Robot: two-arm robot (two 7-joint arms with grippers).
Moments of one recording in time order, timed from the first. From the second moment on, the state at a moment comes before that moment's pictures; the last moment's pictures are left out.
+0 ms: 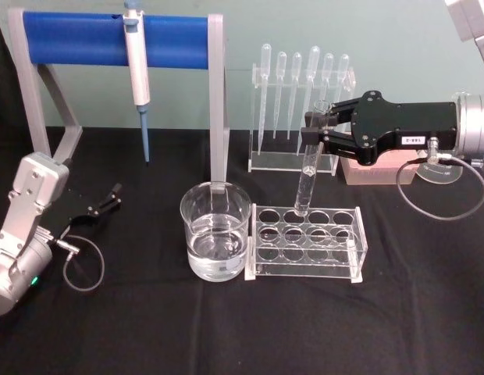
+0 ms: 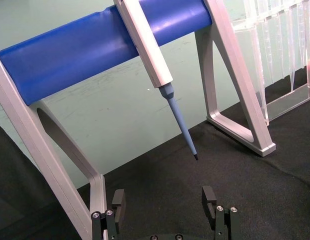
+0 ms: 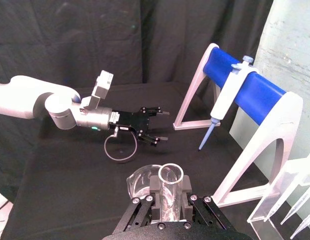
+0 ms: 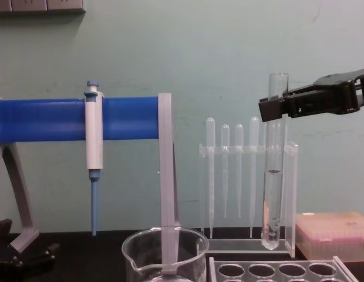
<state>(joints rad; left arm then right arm) -0.20 0.60 0.45 -1.41 -0.25 -0.12 0.03 0.73 0.75 -0.62 -1.52 0.68 0.27 0.94</state>
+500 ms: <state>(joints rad) -0.20 0.60 0.45 -1.41 -0.25 -0.12 0.03 0.73 0.75 -0.62 -1.52 0.68 0.27 0.94</state>
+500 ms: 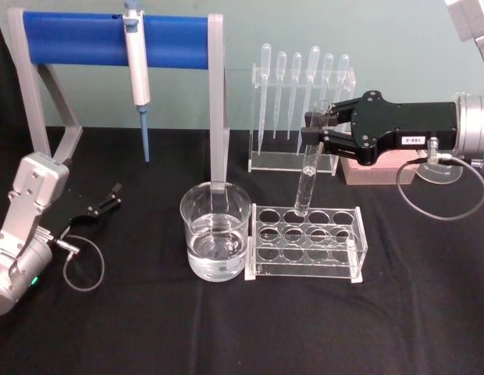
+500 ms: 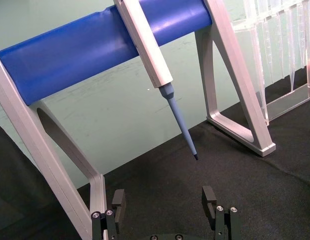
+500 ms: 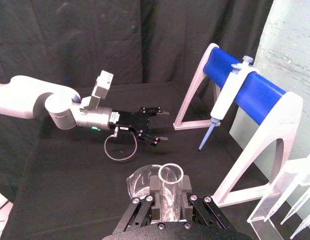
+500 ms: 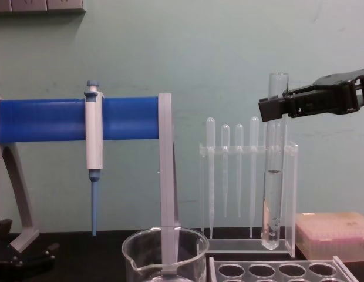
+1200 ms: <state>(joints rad) -0.20 0.60 0.45 -1.41 -0.25 -0.12 0.03 0.73 0.75 -0.62 -1.52 0.68 0.27 0.94</state>
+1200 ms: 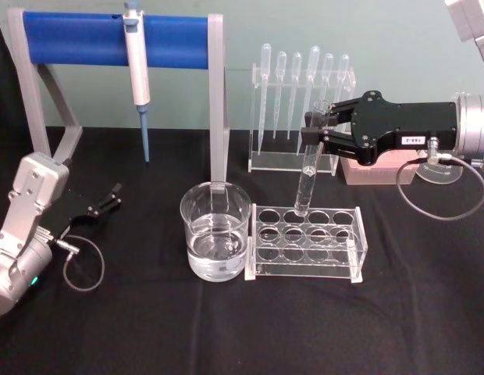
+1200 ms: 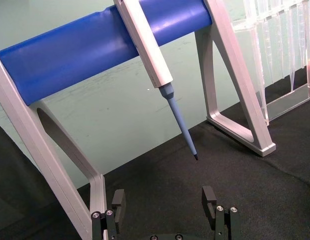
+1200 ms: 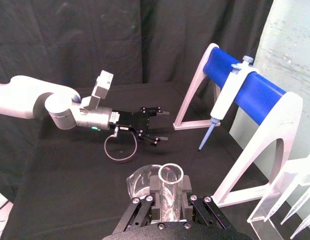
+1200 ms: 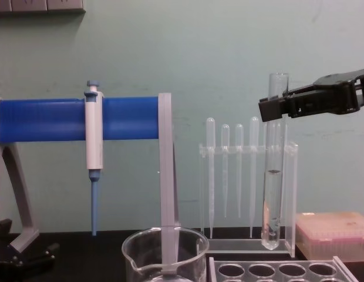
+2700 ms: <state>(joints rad) -0.20 0.60 0.45 -1.41 -0.25 -0.12 0.03 0.73 0.75 -0.62 -1.52 0.68 0.27 0.94</state>
